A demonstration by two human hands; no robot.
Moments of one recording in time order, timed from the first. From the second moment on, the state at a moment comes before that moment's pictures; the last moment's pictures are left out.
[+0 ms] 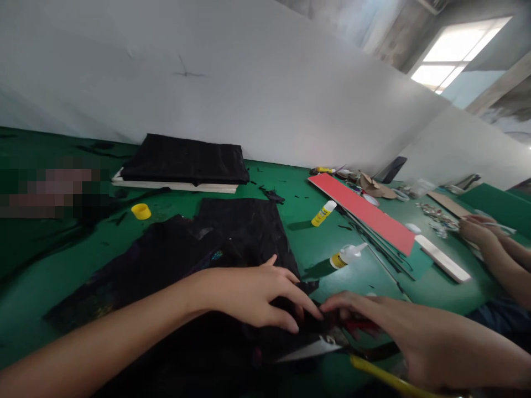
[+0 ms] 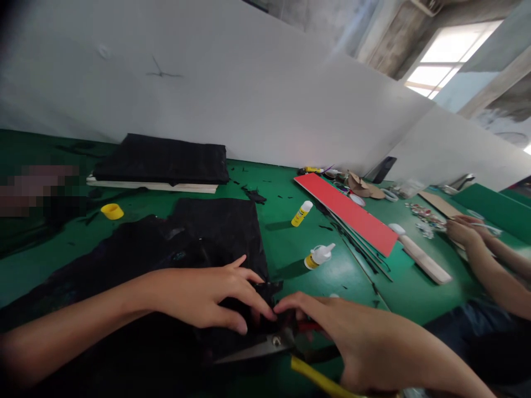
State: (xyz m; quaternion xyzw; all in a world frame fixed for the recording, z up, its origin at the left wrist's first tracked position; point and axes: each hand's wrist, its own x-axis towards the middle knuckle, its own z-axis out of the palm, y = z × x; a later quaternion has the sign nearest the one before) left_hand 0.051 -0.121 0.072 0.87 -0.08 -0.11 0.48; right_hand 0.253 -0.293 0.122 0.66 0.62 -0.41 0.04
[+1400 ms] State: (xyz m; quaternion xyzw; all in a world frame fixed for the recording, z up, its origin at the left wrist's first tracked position) left_hand 0.050 -0.123 0.082 0.90 -0.07 -0.02 0.43; right_hand 0.254 -0.283 0.113 0.68 0.57 -0.46 0.06
